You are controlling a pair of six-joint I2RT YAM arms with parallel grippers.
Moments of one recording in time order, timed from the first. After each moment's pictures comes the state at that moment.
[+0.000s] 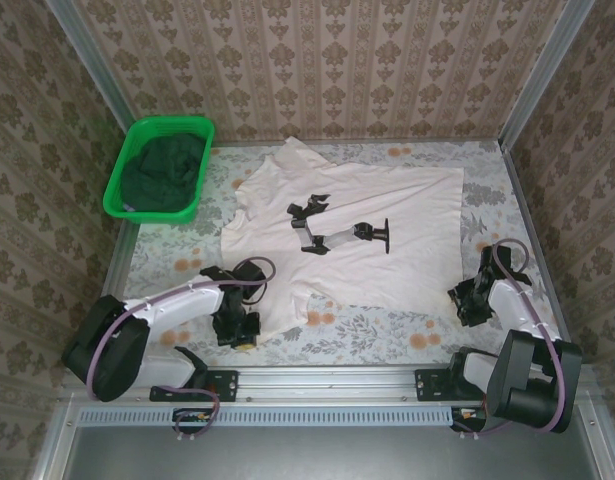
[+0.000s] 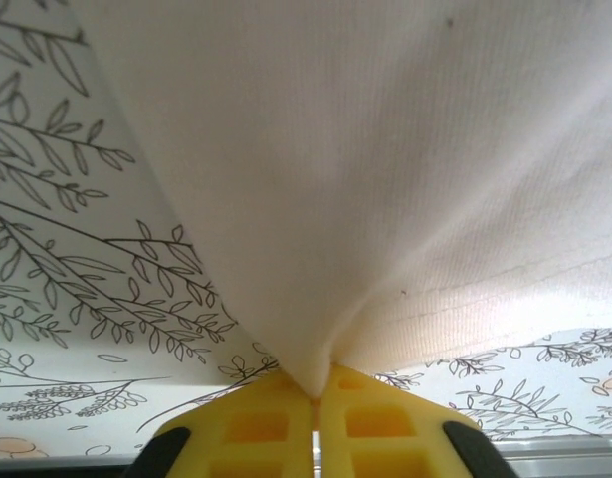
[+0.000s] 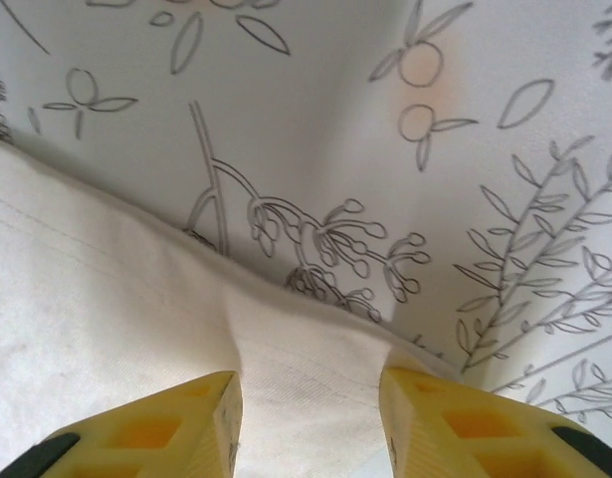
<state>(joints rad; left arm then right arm) -0.71 1.30 0.58 -0.95 0.25 -0.75 -0.33 1.13 0.50 -0.77 -0.11 0.98</state>
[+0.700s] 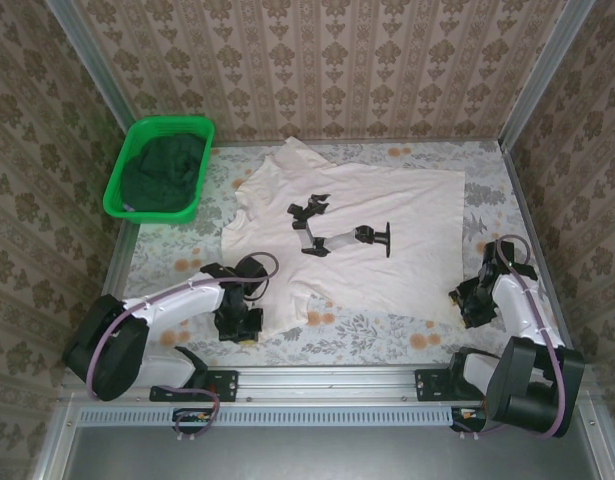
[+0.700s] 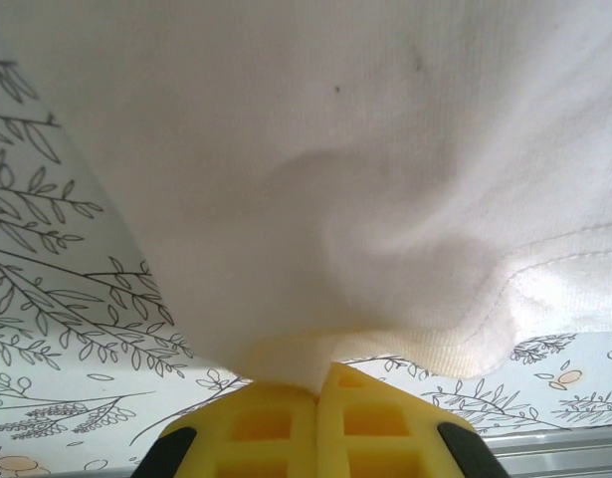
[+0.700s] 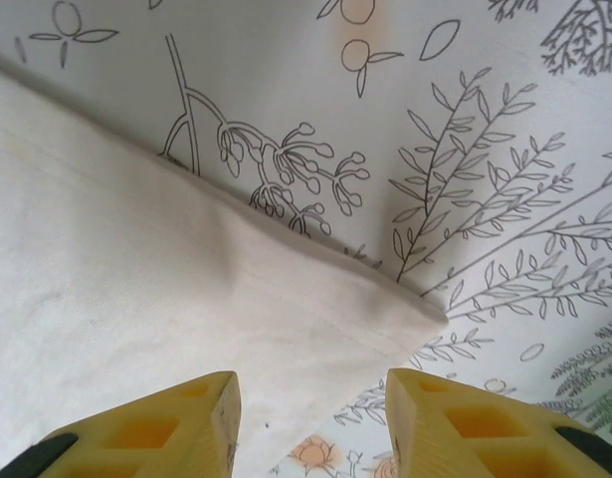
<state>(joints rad) -0.71 1.31 0.62 -0.94 0.24 -0.71 -0.33 1.10 0.59 -0.97 -0.12 0.93</state>
